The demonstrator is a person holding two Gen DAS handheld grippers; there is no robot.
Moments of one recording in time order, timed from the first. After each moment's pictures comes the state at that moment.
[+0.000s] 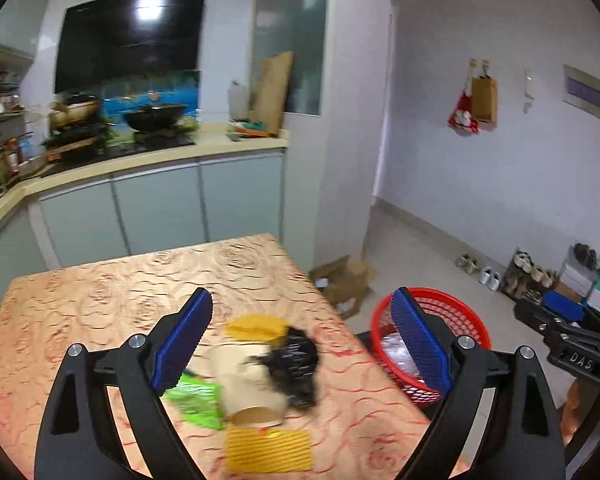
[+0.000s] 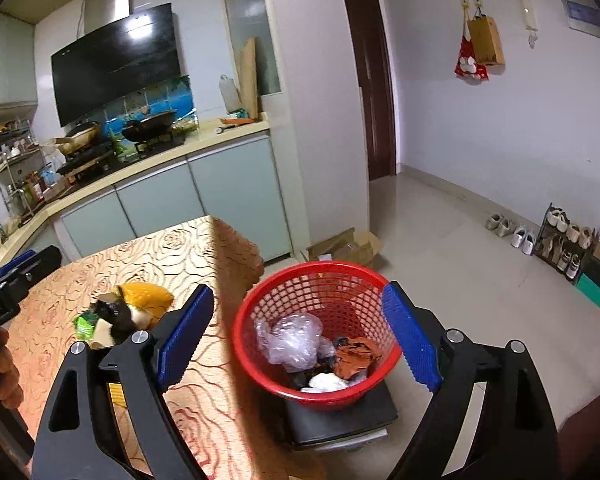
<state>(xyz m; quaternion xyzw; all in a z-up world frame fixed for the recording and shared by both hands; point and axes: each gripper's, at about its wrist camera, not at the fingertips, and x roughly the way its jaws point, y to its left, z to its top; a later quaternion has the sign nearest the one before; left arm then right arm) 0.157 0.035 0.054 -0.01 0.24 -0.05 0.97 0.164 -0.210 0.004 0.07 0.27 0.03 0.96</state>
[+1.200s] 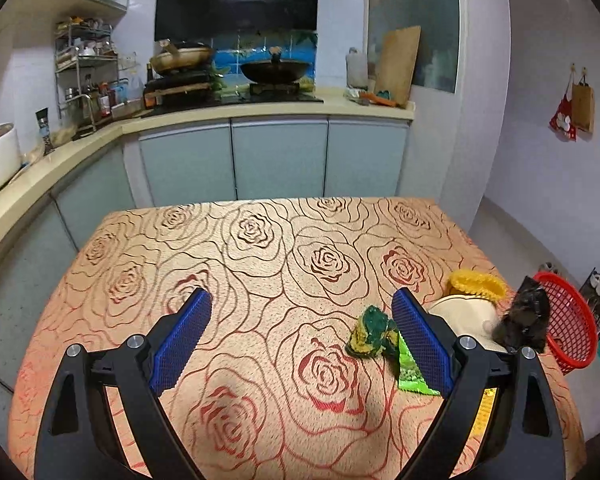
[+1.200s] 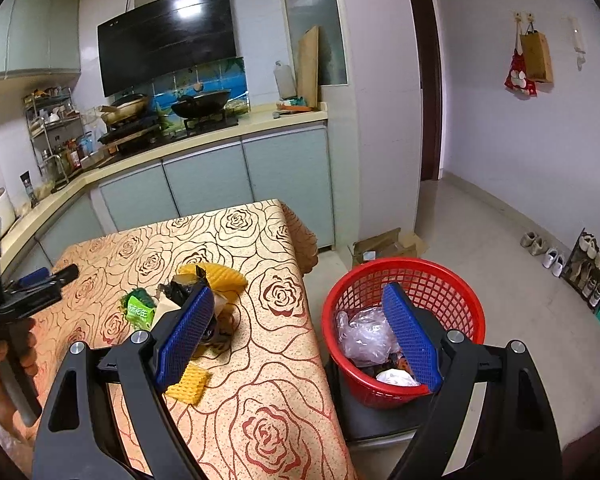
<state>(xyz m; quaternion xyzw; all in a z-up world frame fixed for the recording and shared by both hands) 0.161 0.195 0.005 -0.04 0.30 0.11 0.95 0.165 -0.133 0.011 0.03 0.28 0.10 0.96</state>
